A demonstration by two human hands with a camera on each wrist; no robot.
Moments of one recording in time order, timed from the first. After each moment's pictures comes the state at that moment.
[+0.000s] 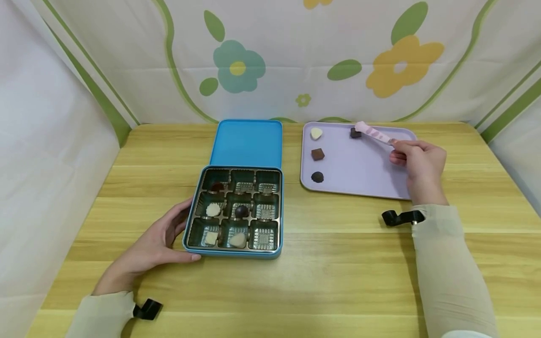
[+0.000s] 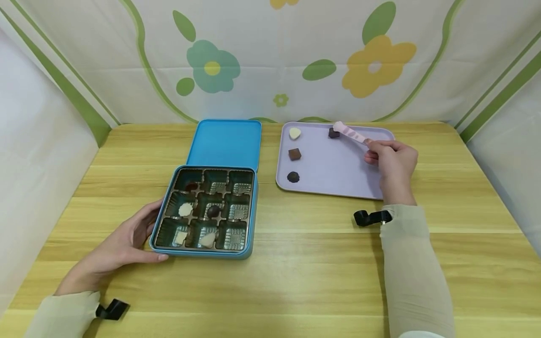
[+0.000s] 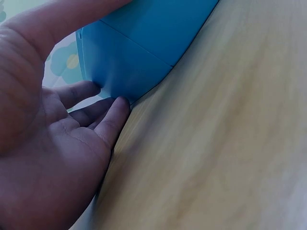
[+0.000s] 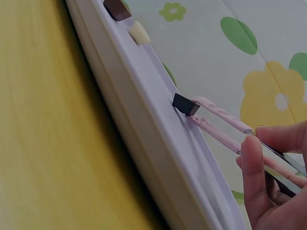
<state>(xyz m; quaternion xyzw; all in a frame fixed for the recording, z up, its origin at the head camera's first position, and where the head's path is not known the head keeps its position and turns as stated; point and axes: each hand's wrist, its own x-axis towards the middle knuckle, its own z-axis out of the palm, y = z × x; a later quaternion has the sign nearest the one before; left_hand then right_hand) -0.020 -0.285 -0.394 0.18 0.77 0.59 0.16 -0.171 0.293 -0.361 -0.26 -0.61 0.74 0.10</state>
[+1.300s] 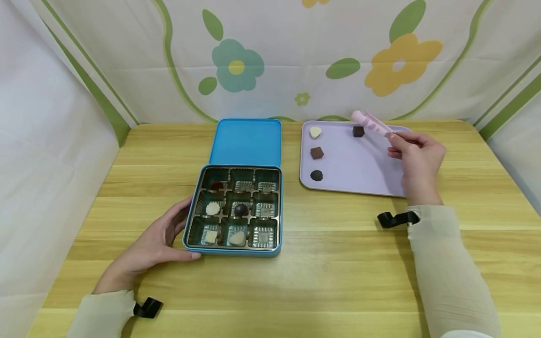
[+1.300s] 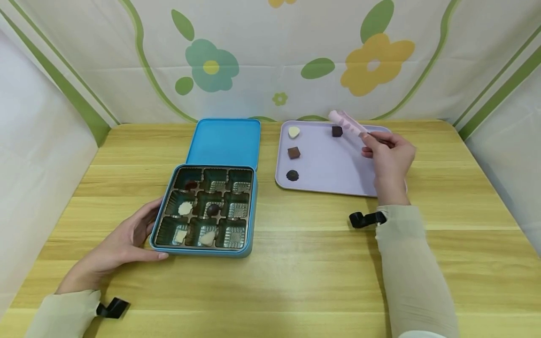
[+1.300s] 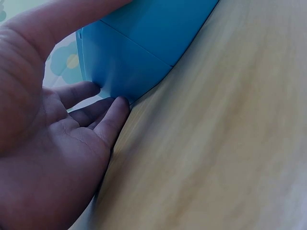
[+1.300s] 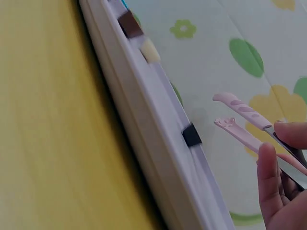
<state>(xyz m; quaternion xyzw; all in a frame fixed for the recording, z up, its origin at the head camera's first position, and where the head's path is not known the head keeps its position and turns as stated) -0.020 -0.286 -0.392 0.16 0.77 0.59 0.17 -0.165 0.275 -0.357 -0.20 -0.61 0.74 0.18</state>
